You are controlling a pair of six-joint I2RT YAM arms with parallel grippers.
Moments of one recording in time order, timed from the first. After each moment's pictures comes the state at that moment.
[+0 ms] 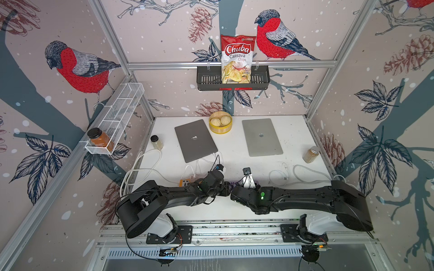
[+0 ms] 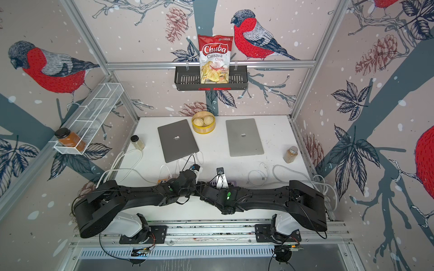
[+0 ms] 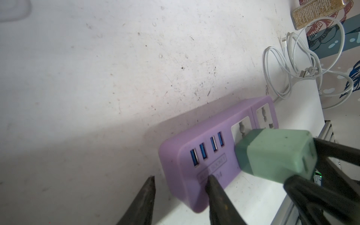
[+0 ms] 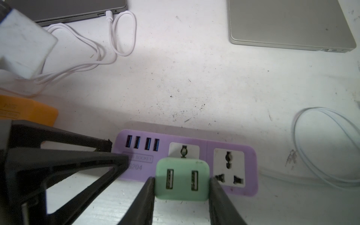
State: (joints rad) left arm -0.87 1.45 0.47 0.20 0.13 -0.74; right arm 1.33 1.47 0.79 -0.48 0.68 0.94
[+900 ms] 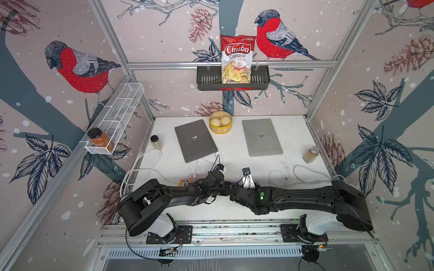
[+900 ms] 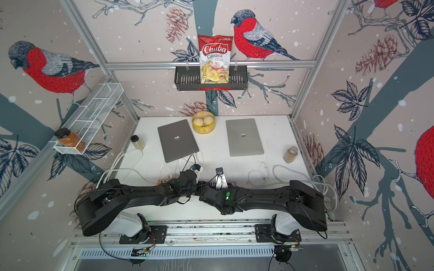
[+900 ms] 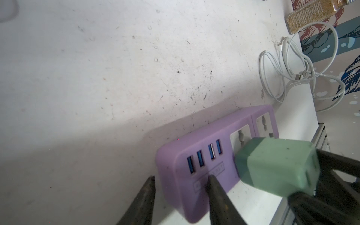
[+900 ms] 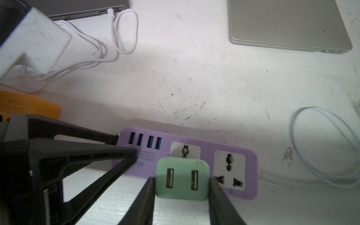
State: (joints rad) left arm -0.87 1.47 0.47 0.25 0.13 -0.75; right arm 1.35 1.46 0.82 -0.53 0.68 0.95
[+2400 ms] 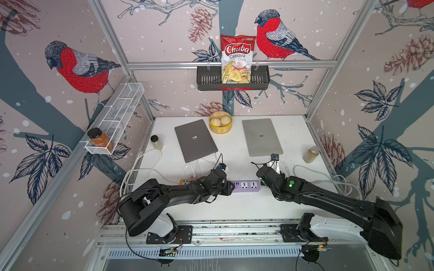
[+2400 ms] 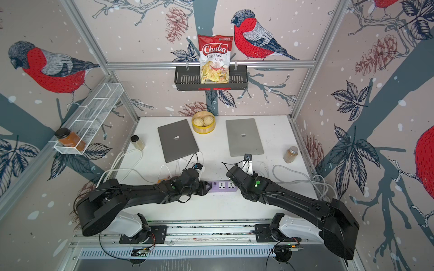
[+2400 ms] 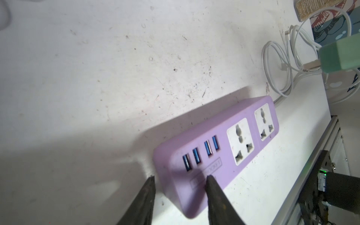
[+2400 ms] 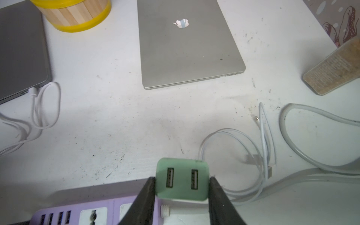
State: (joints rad) left arm -0.89 1.46 0.54 0.13 0.13 -0.71; right arm 0.96 1.12 0.67 -0.54 0.66 0.77
